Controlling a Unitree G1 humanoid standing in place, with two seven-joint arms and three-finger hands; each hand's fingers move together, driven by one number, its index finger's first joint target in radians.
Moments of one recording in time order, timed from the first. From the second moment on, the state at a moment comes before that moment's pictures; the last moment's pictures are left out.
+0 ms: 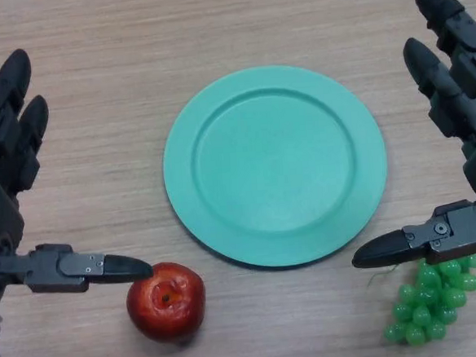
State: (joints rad) left arm 0.06 0.22 0.23 -0.66 -0.14 0.32 -0.18; right arm -0.01 -0.21 0.00 -0.81 0.12 0.45 0.08
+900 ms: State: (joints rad) left arm 0.21 0.17 0.19 -0.59 -0.08 0.06 -0.19; right arm -0.03 -0.22 -0.03 -0.78 0.13 0.44 0.09
